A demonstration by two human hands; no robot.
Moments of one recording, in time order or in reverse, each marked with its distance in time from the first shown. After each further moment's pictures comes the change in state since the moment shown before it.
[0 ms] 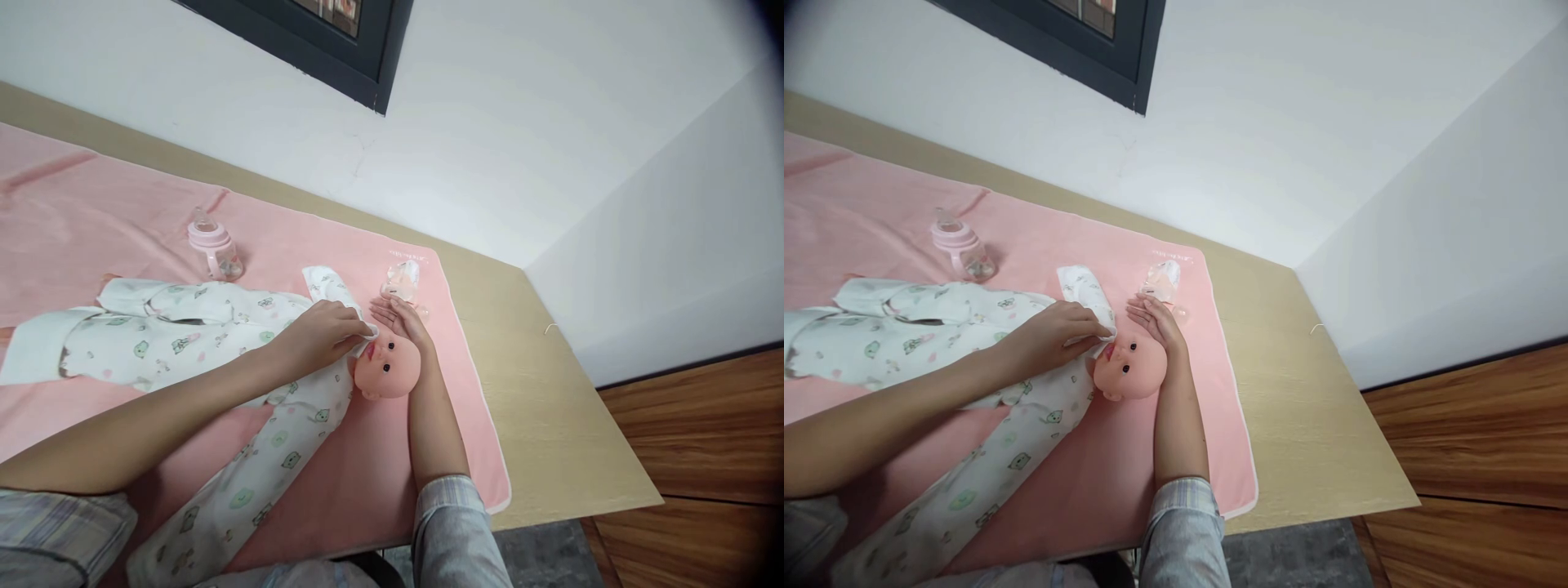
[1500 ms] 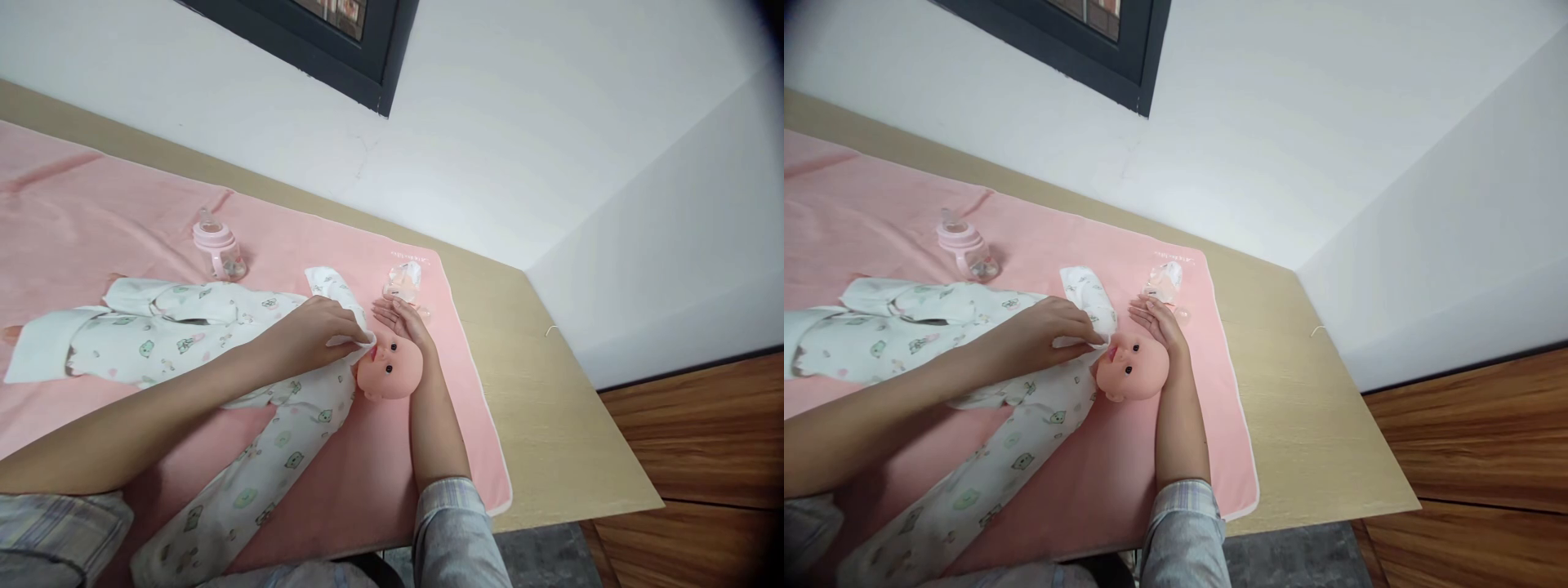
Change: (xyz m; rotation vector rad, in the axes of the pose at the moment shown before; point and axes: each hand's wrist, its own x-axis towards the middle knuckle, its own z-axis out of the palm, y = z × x) left_hand 0.000 0.012 -0.034 -0.101 -0.109 -0.070; right_hand -0.002 -0.002 0.003 -0.013 0.015 0.006
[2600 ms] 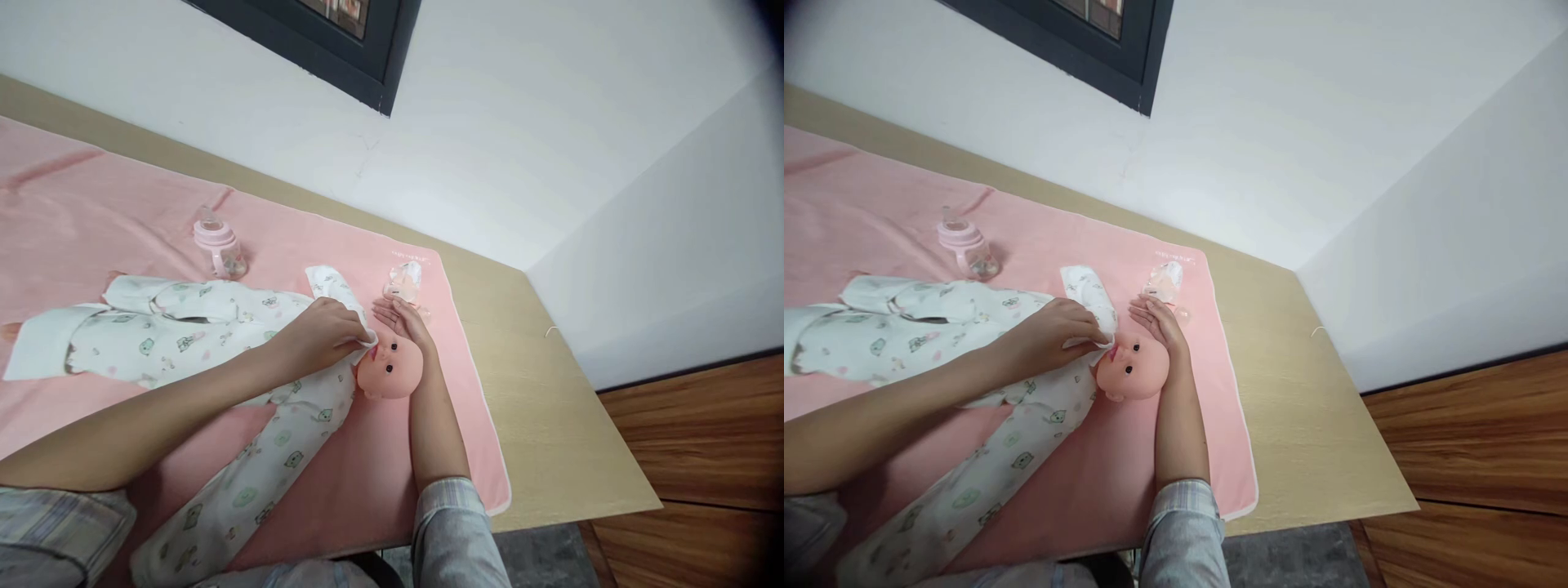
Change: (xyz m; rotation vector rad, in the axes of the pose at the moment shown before) left_hand 0.003 -0.006 0.019 0.086 -0.020 -0.048; right_hand 0.000 0.000 0.000 0.019 0.004 0.000
